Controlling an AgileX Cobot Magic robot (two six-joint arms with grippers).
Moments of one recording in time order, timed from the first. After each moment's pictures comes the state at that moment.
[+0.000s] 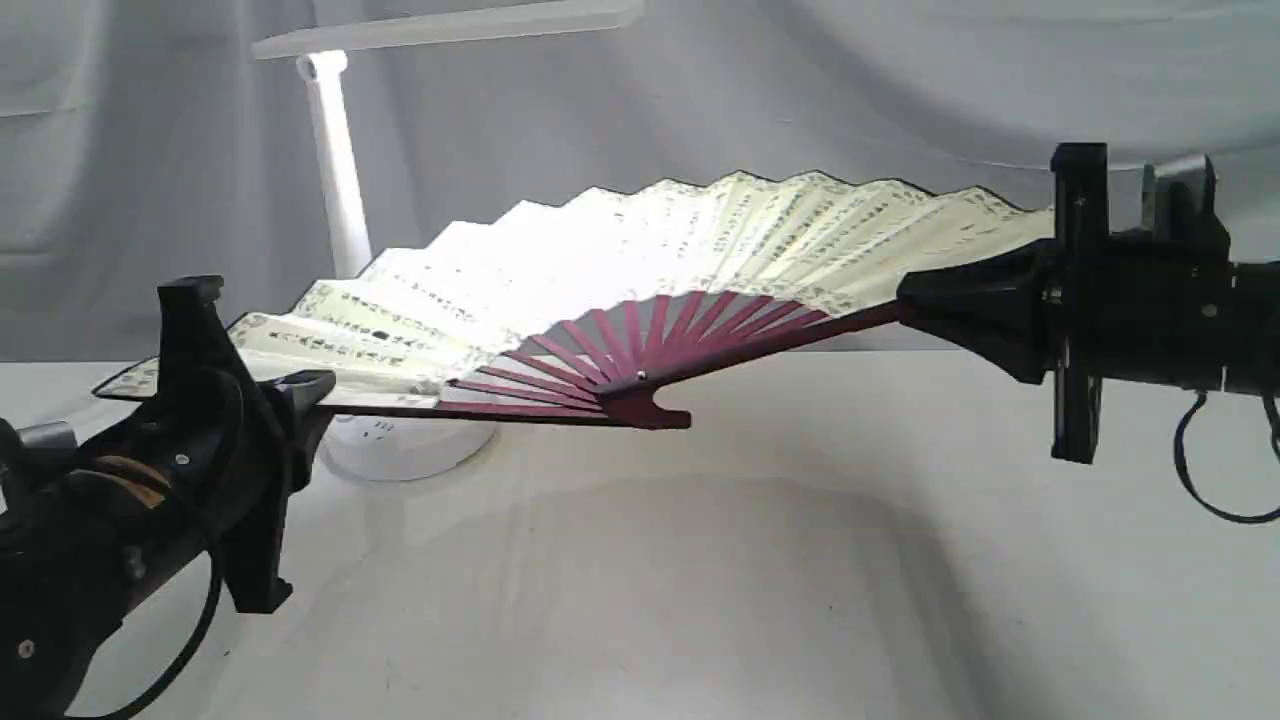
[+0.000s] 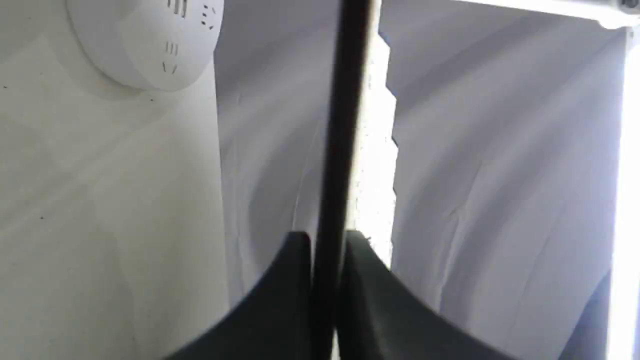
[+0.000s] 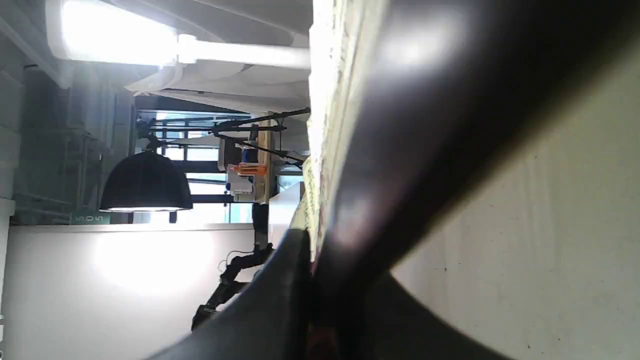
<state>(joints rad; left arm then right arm) -0.36 1.65 -0.67 -0.32 -0.62 -1.51 -0.30 1.81 -1.09 1.65 1.13 -0.71</state>
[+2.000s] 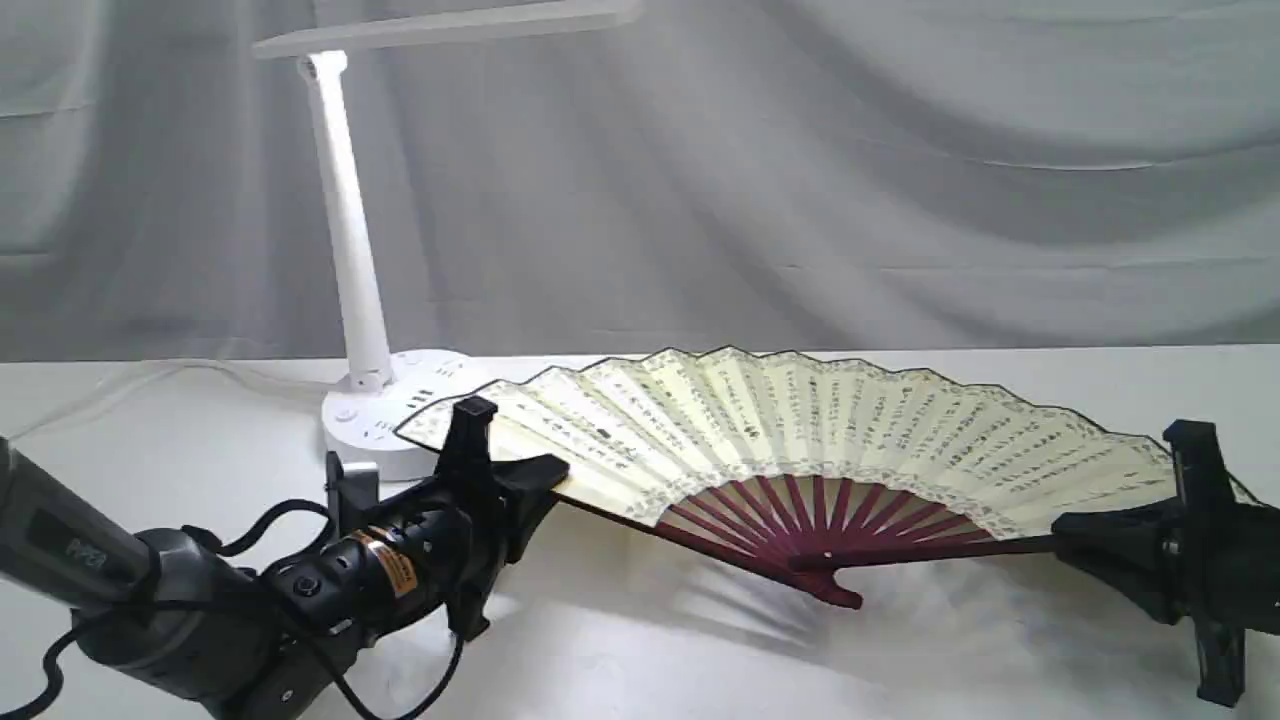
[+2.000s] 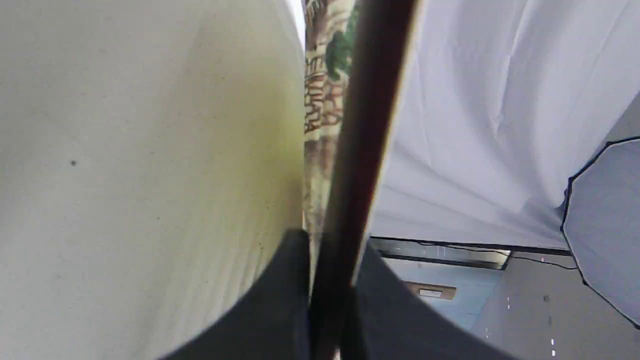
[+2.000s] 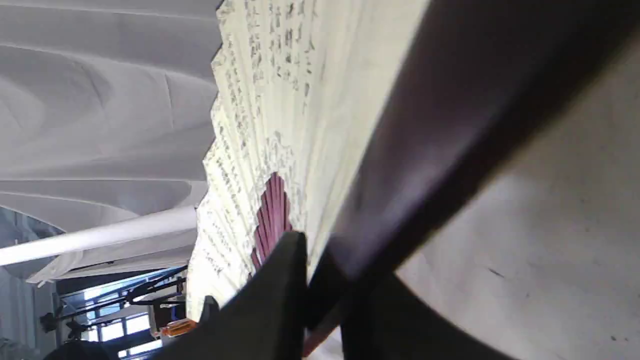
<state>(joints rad) -0.33 2.34 -1.07 0.36 -0.97 -1.76 -0.54 2.12 -0.89 1.77 1.01 -1.05</state>
